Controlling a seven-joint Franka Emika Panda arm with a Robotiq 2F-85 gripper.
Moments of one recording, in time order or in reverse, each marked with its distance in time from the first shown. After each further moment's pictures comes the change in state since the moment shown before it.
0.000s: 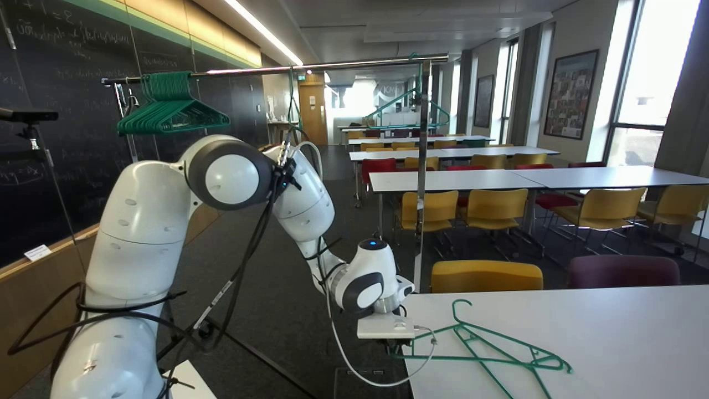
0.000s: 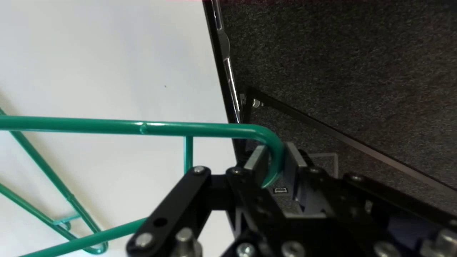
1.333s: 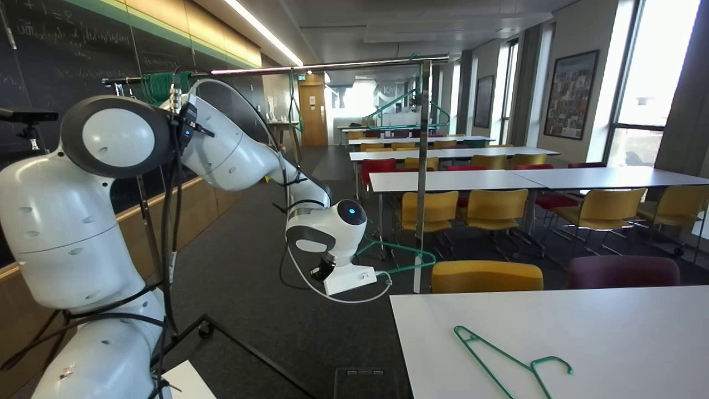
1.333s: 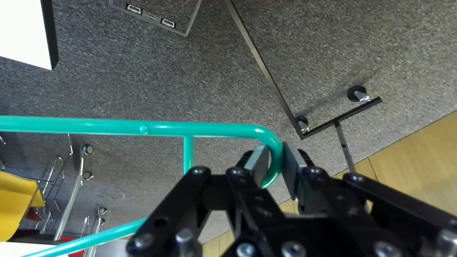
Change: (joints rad) arm -0.221 -0.456 0.426 -0.150 1.083 -0.522 -1.250
